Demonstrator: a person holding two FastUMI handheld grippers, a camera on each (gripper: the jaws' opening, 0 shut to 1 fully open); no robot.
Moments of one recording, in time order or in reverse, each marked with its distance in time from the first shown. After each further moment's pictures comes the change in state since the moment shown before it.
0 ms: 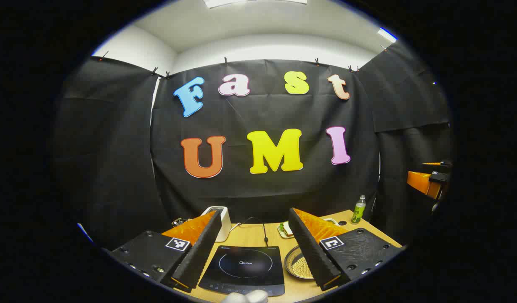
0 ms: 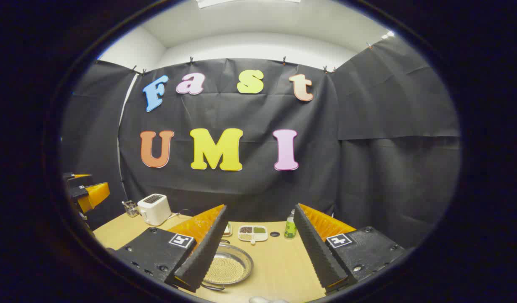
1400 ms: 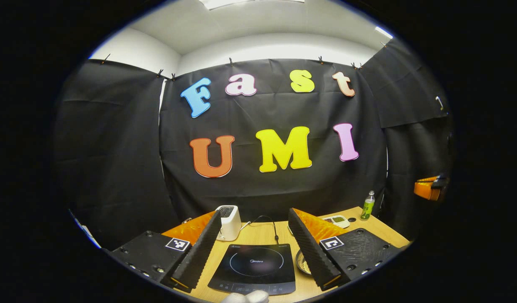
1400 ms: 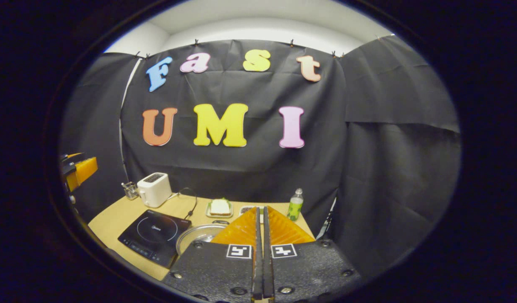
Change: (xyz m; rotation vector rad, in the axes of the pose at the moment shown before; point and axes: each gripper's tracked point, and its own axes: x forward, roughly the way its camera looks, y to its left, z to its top) left arm -0.010 0.021 -0.019 0.025 0.011 0.054; right arm 0.013 0.016 -0.084 -0.002 0.199 0.060
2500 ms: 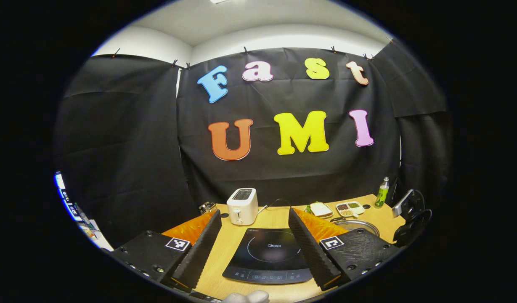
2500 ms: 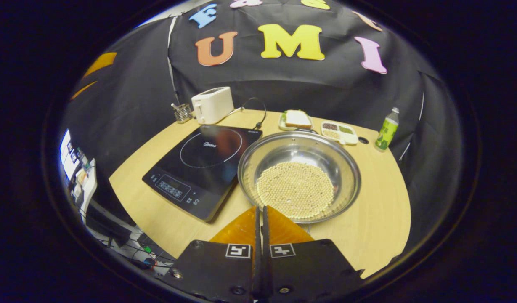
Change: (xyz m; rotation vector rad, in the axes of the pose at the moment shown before) left arm -0.022 0.043 -0.047 -0.004 0.094 0.103; right arm 0.034 0.178 -0.237 -0.103 0.497 0.390
